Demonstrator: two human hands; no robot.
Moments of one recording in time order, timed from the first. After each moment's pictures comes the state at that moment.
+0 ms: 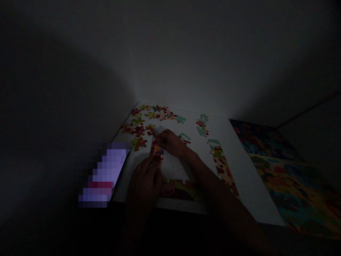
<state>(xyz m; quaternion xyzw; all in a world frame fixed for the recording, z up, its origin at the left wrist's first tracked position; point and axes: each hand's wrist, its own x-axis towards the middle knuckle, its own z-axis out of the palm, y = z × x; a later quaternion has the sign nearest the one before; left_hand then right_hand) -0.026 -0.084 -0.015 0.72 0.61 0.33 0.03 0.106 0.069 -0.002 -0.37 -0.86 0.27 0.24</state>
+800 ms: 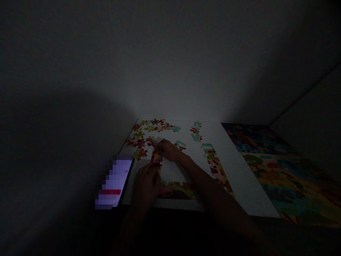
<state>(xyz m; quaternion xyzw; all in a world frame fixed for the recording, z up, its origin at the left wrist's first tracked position) -0.035 -0.074 -0.012 0.73 0.61 0.31 0.05 0.104 0.072 -0.002 -0.36 -0.88 0.23 0.22</state>
